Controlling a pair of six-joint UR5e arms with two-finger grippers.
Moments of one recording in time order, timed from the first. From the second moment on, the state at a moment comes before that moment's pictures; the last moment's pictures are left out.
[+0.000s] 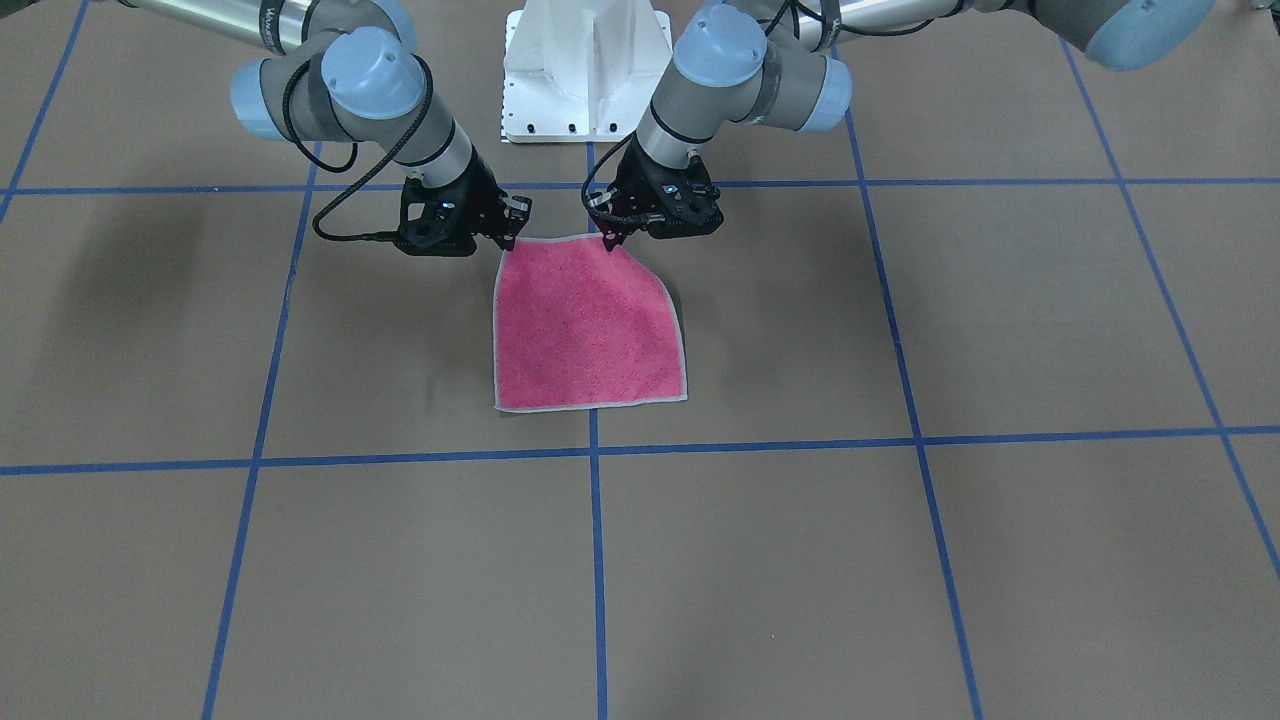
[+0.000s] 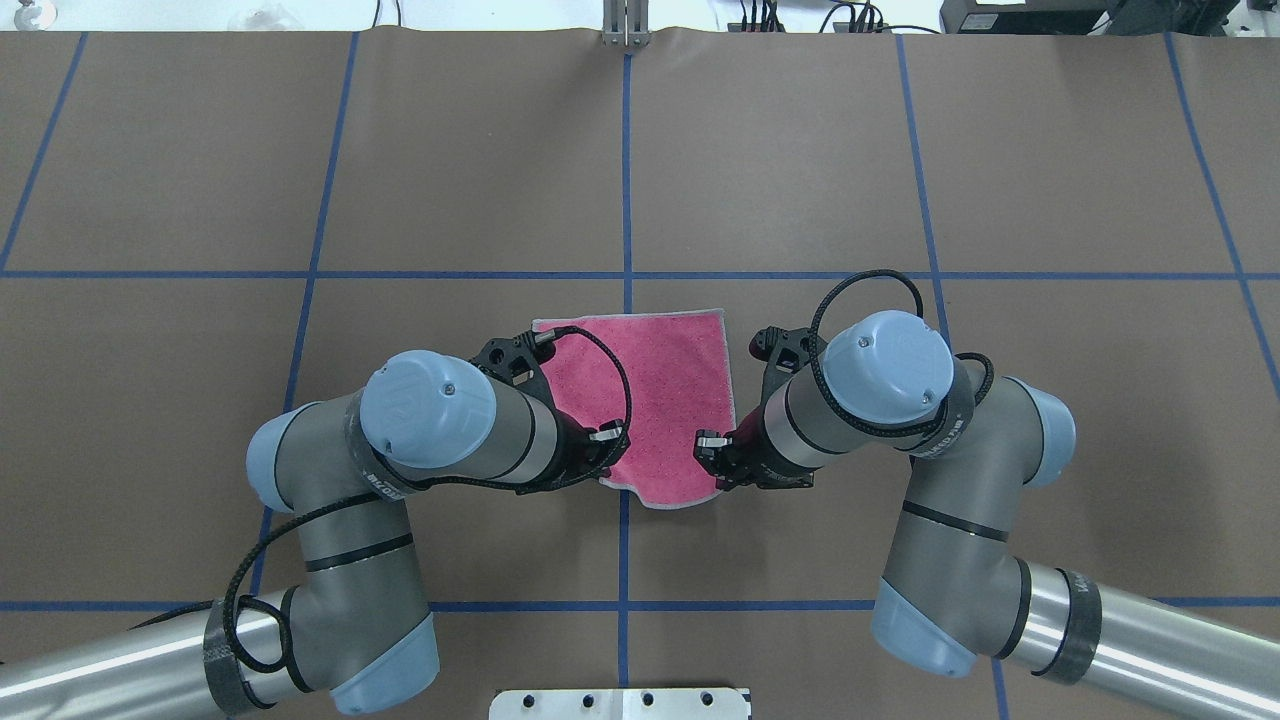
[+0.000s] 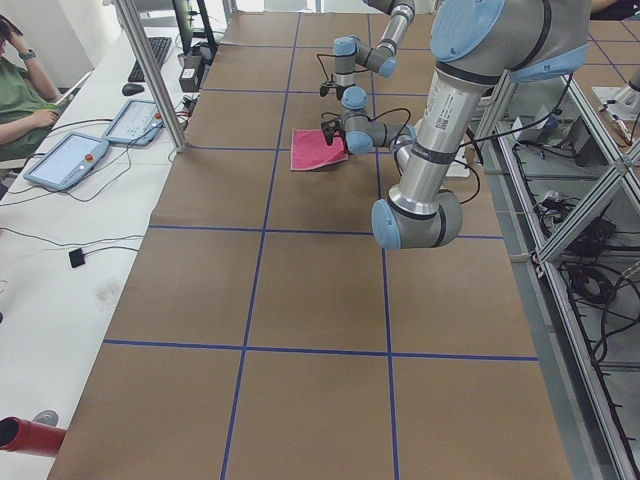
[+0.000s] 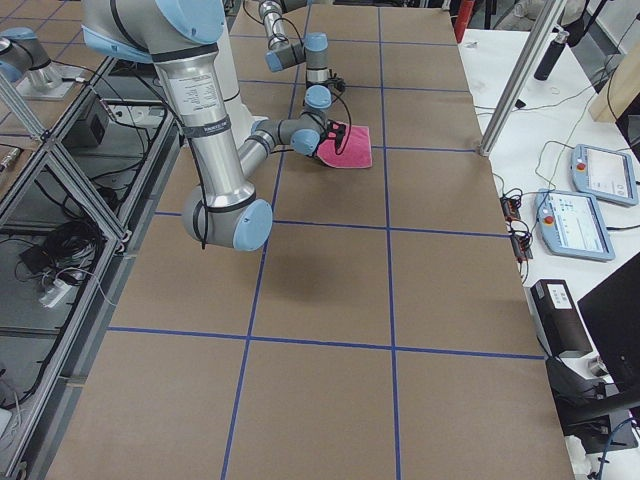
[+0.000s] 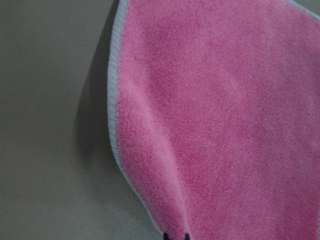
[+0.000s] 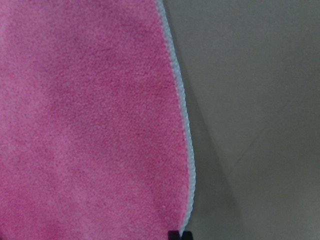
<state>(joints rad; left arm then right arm) -0.39 -2.16 -1.69 -2.00 -1.83 -1.73 0.46 -1.16 1.78 -1.21 2.02 1.54</state>
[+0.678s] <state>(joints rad) -0.47 -2.20 -1.68 -1.93 -1.84 -1.73 0.57 -1.12 1.75 -1.21 2.07 1.53</state>
